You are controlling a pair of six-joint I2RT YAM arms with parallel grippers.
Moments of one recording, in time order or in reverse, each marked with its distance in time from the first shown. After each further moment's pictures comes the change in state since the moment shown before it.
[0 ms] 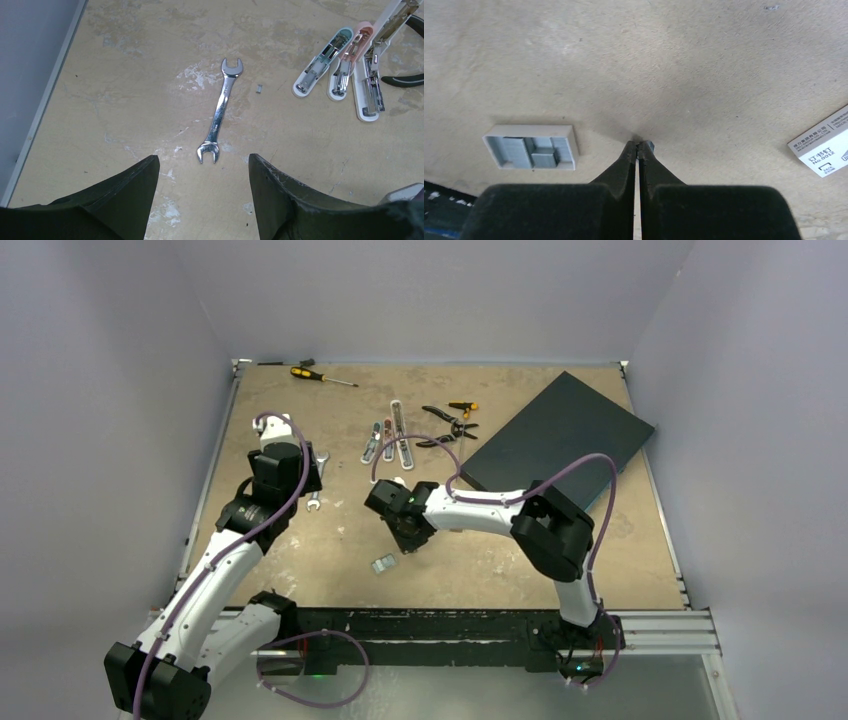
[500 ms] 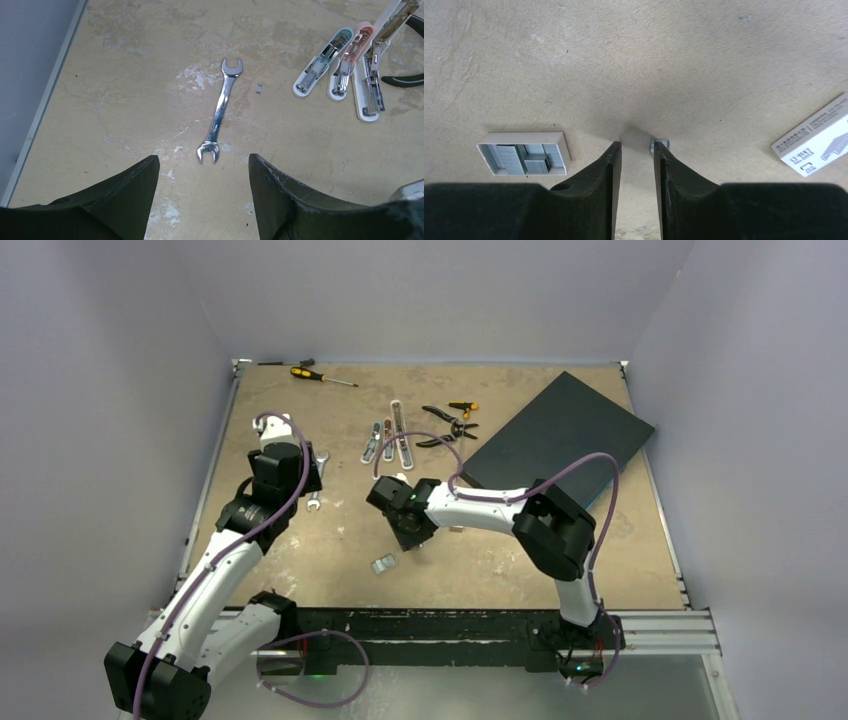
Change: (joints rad) left arm 0.000 0.000 0.000 0.000 0.000 0.000; right arm -0.016 0.016 0.004 -0.006 0.034 -0.004
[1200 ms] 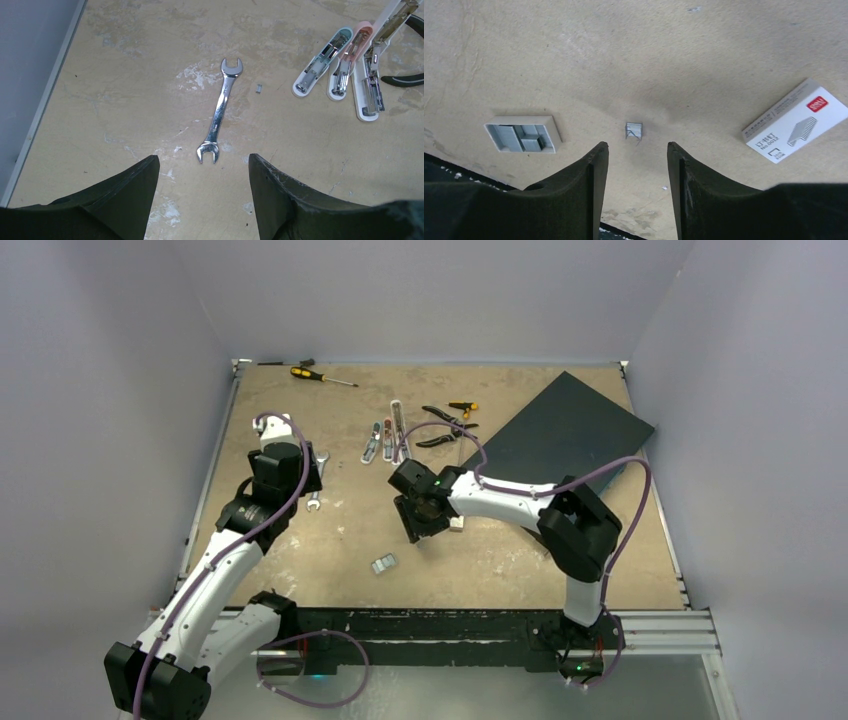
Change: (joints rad) left arm 0.000 0.000 0.000 0.000 0.001 0.000; right arm -0.098 -0.119 -0.084 0.023 -0.106 -0.007
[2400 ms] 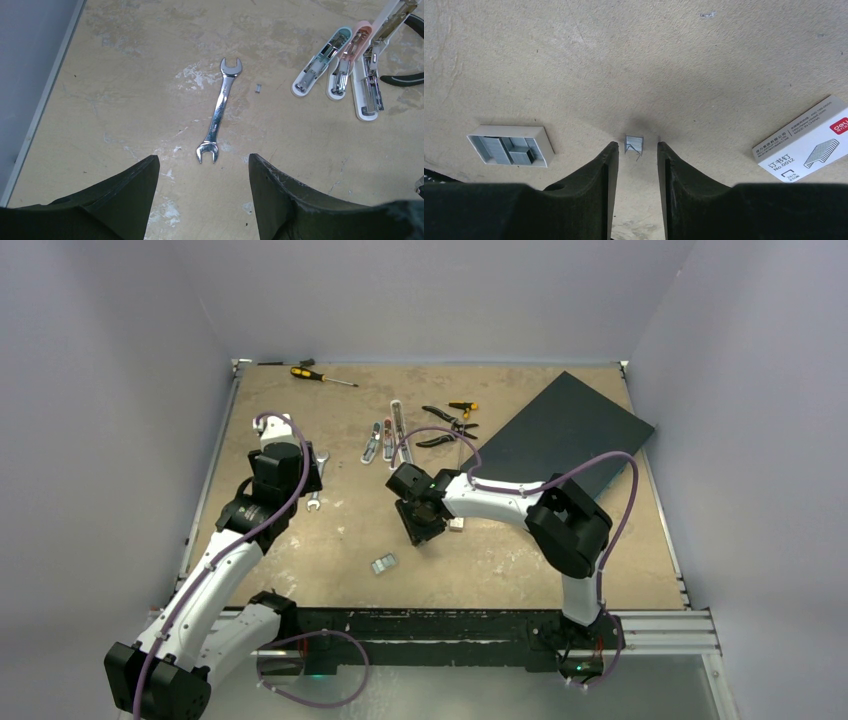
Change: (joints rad) left arm 0.000 0.000 0.000 0.000 0.003 0.000; right arm 0.000 0.053 -0.008 0.039 -0.026 -0.019
